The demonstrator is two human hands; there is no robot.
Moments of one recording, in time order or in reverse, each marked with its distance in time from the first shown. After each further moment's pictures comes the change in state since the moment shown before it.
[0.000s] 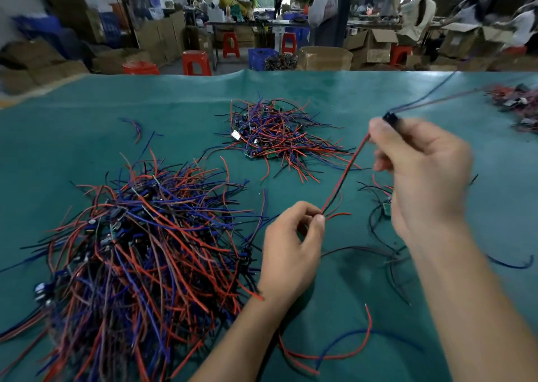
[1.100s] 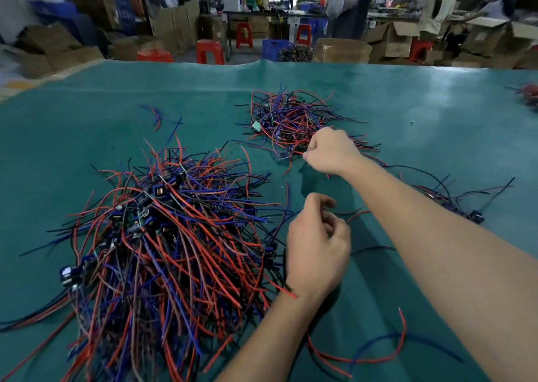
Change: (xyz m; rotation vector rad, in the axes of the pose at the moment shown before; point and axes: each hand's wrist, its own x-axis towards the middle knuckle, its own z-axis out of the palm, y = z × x) left_hand 0.001 0.002 -0.002 0.023 0.063 -0.103; right_hand 0.061 0.111 0.101 -1.277 -0.711 0.142
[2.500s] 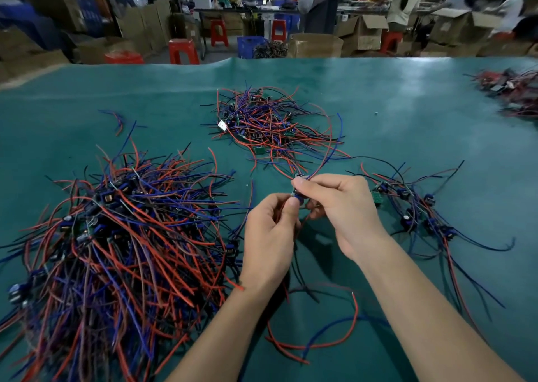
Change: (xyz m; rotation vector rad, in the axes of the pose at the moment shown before) left_hand 0.004 -0.005 0.001 -0.289 -0.048 -0.056; right_hand -0.137 0.047 0.006 1.196 0.141 0.090
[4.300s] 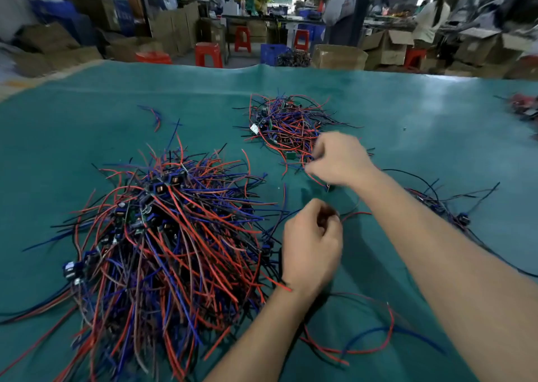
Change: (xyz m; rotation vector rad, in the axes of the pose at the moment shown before) left_hand -0.004 0.004 0.001 0.281 0.037 0.053; right_hand 0.091 -0.062 0.040 -1.058 -0.006 -0.136
